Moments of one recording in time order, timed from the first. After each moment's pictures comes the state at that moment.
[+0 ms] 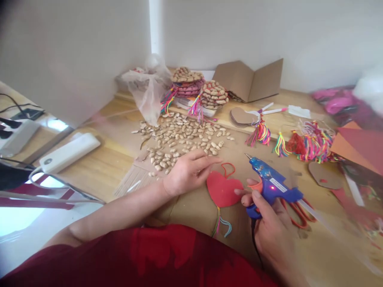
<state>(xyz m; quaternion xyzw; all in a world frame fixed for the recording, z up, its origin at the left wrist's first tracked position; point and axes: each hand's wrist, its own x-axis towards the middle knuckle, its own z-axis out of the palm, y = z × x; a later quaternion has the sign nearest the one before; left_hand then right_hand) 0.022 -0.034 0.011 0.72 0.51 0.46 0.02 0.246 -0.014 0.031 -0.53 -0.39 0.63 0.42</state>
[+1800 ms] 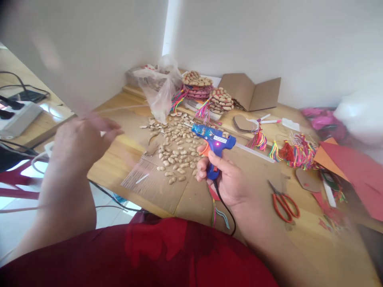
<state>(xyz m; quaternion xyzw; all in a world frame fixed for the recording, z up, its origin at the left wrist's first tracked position) -0.157 -0.170 0.079 0.46 0.83 0.30 -0.08 0.134 -0.009 0.084 -0.30 -0.45 0.82 0.21</state>
